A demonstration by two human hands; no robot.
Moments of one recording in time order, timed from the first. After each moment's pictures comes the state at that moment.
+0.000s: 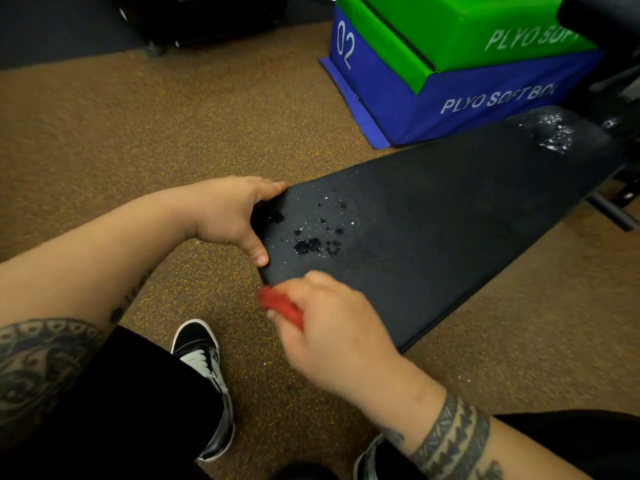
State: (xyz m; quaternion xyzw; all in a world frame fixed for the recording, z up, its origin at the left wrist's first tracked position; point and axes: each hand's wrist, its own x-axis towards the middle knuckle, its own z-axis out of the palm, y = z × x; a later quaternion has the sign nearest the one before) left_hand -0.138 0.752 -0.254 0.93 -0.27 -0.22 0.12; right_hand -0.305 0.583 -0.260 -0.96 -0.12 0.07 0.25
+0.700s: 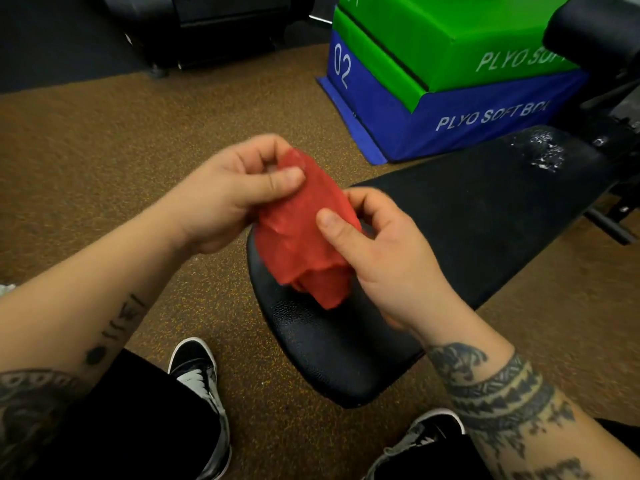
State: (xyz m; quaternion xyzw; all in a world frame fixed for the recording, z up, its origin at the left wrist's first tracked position) left_hand -0.169 0.725 -0.203 0.61 -0.19 -0.19 0.75; right_hand -0.241 0.541 -0.220 -0.72 -0.02 -0.01 0.69
